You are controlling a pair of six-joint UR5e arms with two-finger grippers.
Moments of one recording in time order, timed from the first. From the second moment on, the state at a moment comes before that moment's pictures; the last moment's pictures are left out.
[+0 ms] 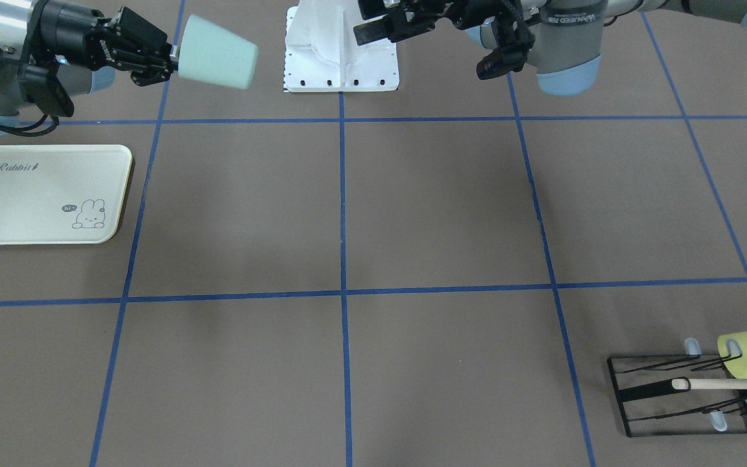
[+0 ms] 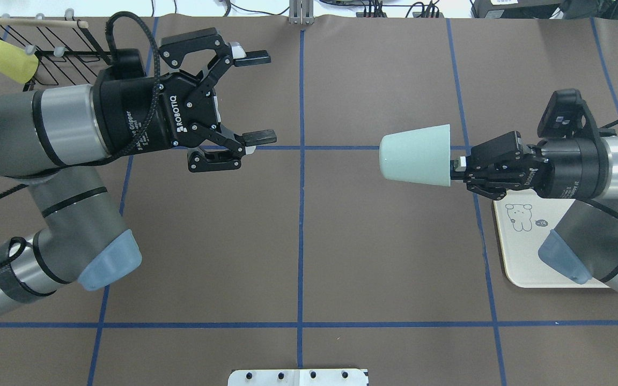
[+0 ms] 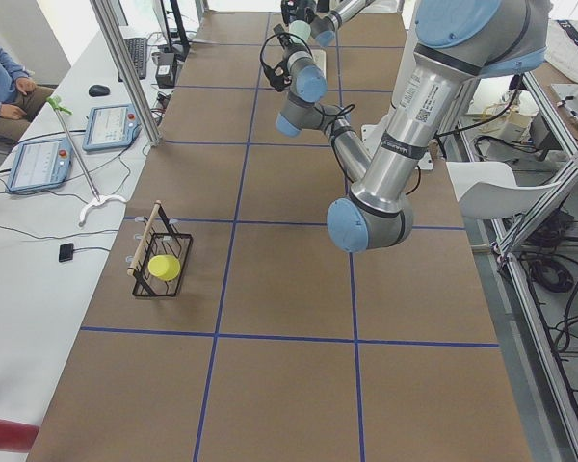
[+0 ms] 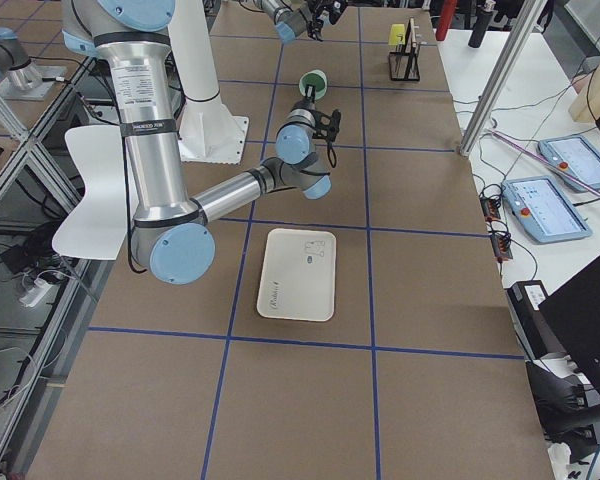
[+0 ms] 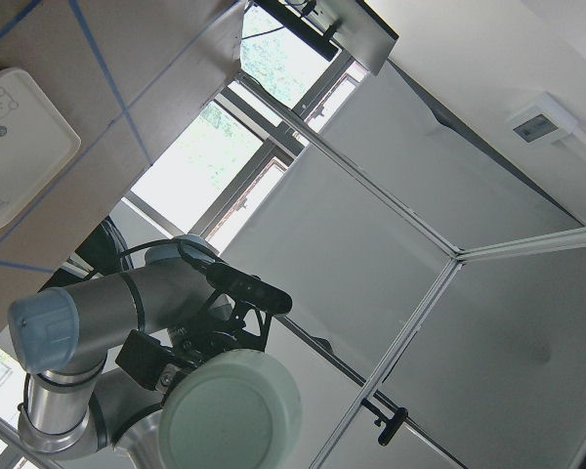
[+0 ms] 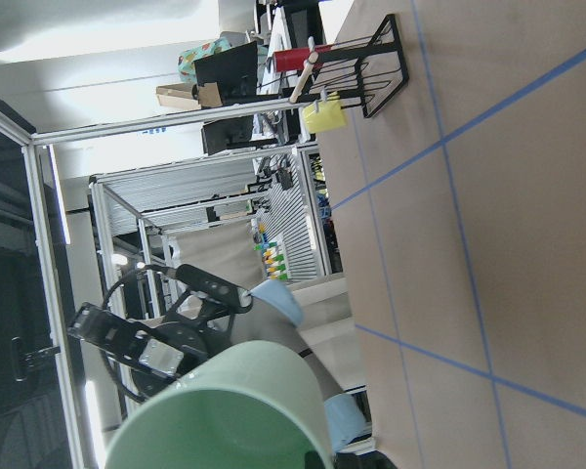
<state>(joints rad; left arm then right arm) -0.70 -2.09 -1.85 -2.93 -1.89 -2.44 0.81 -1.44 1.75 0.24 2.14 2.07</state>
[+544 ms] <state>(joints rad) -0.86 -2.12 -1.95 -2.31 -2.14 -1.95 1.11 -1.54 1.60 0.00 2.46 1.58</state>
